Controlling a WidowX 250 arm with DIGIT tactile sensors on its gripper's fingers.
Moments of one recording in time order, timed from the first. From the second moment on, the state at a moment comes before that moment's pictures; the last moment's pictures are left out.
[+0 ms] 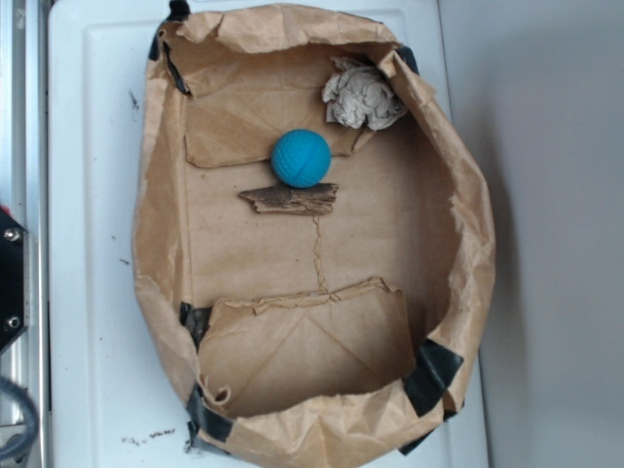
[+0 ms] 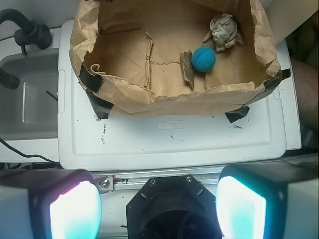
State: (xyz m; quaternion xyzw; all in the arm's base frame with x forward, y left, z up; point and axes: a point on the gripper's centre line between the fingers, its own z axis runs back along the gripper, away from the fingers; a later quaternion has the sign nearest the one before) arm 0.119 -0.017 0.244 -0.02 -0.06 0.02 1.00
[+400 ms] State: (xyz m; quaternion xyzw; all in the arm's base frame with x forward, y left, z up) arm 0.118 -0.018 0.241 -0.02 -0.05 0.02 1.00
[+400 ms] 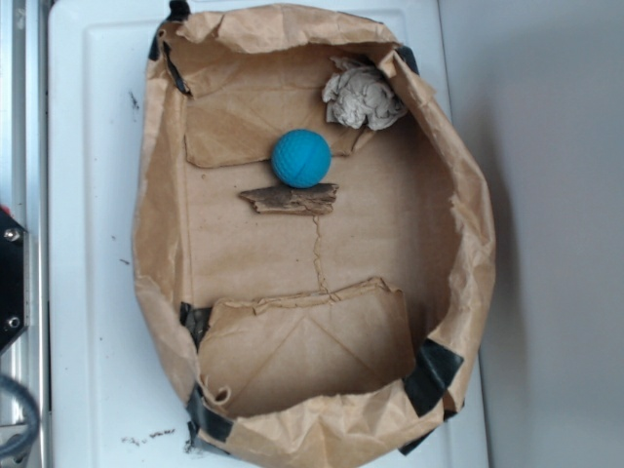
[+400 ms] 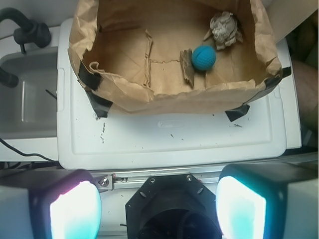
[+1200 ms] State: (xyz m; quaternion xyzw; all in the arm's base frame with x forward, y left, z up) arm 0.184 -0.010 0.223 -0.05 -0.09 0.25 0.96
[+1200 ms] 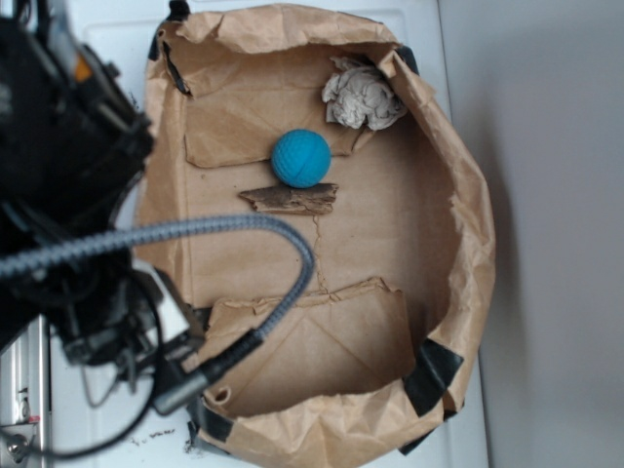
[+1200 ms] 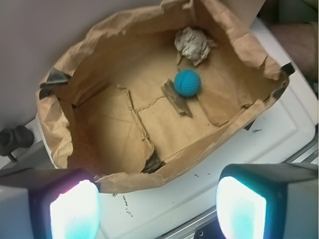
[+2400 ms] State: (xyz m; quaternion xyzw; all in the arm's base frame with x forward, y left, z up) arm 0.248 0.020 0.124 -0.06 -0.05 0.23 0.97
